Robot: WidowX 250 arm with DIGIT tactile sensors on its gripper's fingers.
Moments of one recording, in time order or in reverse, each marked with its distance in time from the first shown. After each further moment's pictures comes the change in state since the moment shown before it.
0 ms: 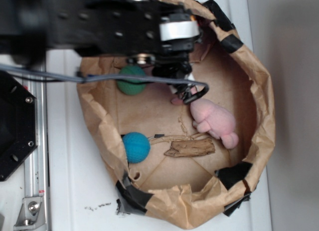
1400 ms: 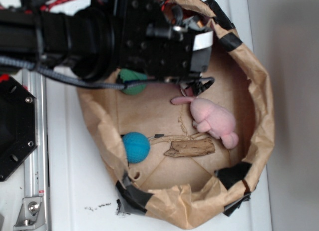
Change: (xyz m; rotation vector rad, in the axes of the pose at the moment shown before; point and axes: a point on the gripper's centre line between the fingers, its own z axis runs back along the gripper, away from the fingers) arm -0.010 -0.003 -0.029 0.122 0.060 0.188
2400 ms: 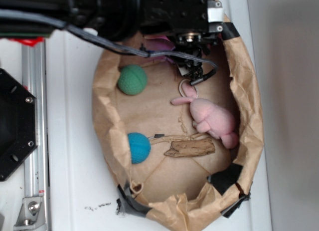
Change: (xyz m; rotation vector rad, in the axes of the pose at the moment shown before) arm 0.030 0.015 -0.017 -0.035 0.060 -0.271
